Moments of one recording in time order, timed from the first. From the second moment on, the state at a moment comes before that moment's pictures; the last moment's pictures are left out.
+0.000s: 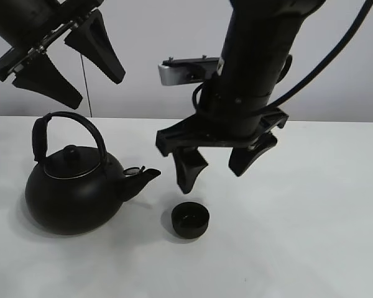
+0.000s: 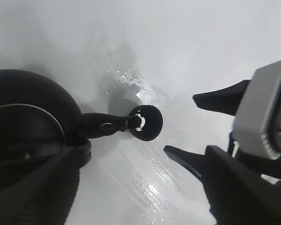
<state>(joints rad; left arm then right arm) -0.27 1.72 -1.32 -0.69 0.95 0.30 0.62 1.87 -1.27 -0.01 0.75 0.07</state>
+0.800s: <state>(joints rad) -0.27 1.72 -1.32 -0.68 0.95 0.30 -0.25 1.60 -1.27 -0.25 1.00 0.11</state>
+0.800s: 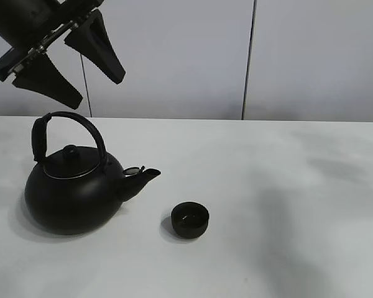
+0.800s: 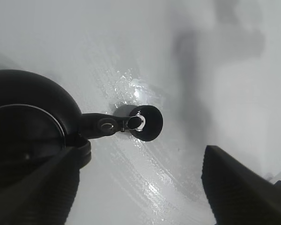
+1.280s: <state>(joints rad) -0.27 1.72 -1.32 -0.68 0.95 0.30 -0.24 0.76 -1.27 -0.04 1.04 -0.03</state>
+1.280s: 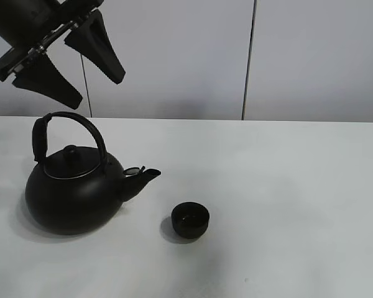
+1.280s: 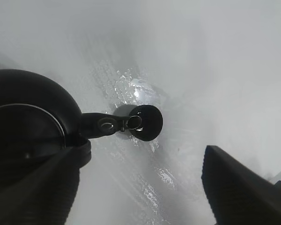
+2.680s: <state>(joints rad) -0.27 1.72 -1.32 -0.68 0.95 0.30 -0.06 0.00 -0.47 -0.01 1.10 -0.03</state>
